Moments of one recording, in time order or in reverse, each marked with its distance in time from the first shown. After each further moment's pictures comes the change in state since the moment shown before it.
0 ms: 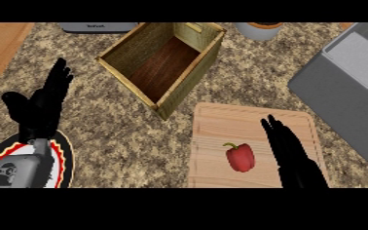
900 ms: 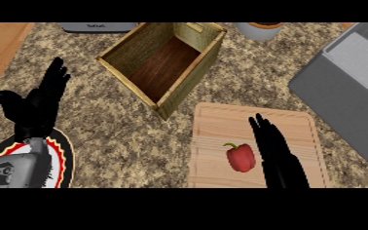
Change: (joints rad) left arm -0.007 -0.037 0.073 0.002 -0.042 -0.069 0.008; right arm -0.027 0.076 0.015 0.147 0.065 -0.081 -0.038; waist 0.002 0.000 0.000
